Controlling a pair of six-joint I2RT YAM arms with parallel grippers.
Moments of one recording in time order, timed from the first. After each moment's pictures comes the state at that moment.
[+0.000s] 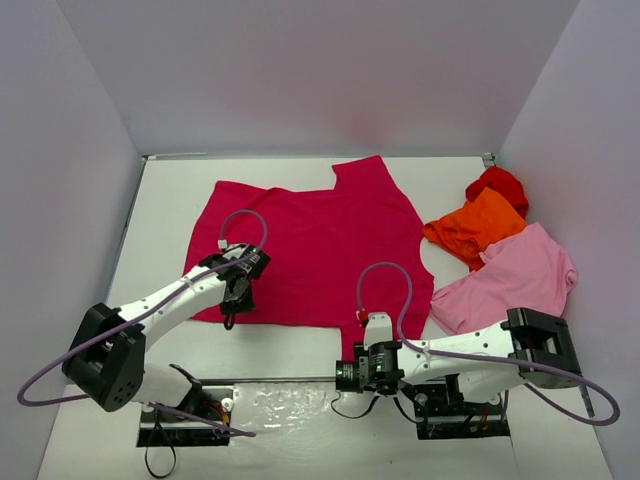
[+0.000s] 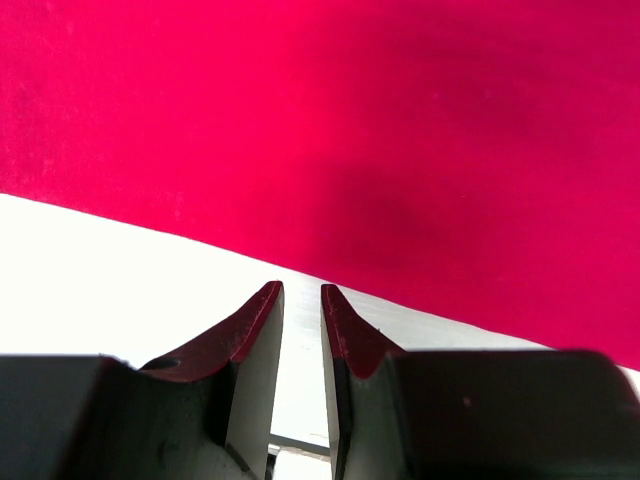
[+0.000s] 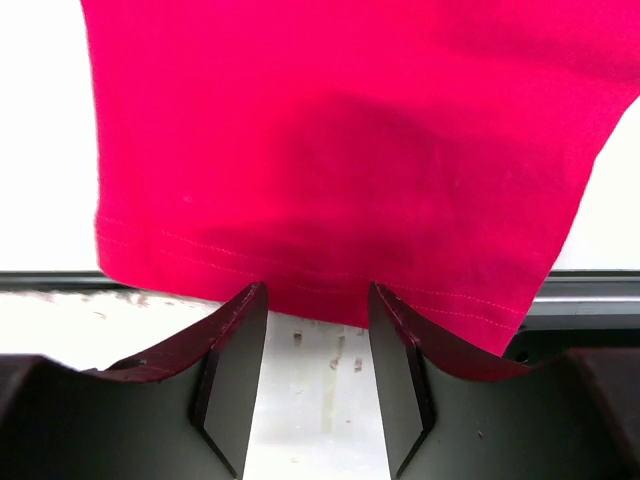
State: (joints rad) left arm -0.60 1.36 0.86 -0.86 -0.34 -0.73; right arm 1.52 1.35 0.66 -0.90 0.47 1.47
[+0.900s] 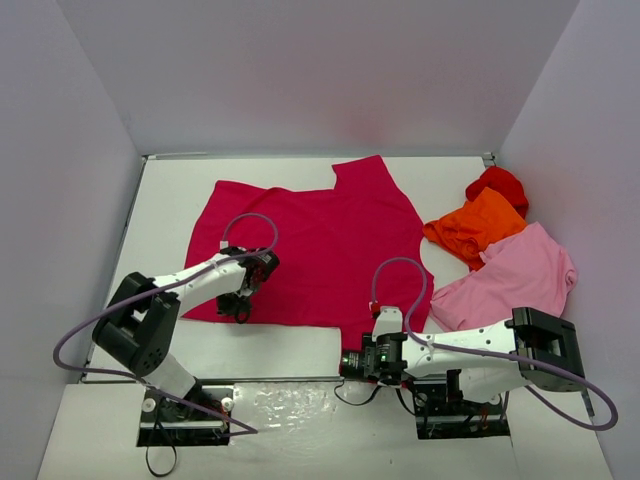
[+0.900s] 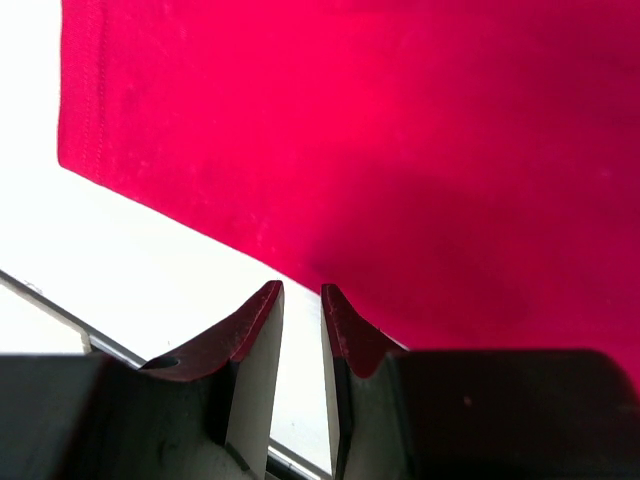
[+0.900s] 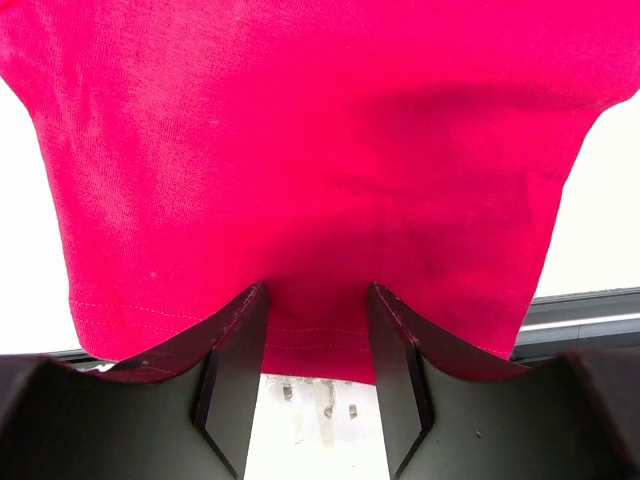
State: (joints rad) left arm -0.59 1.58 0.92 -0.97 -0.52 -0.80; right arm 1.43 1.32 0.60 -0.86 0.49 1.52
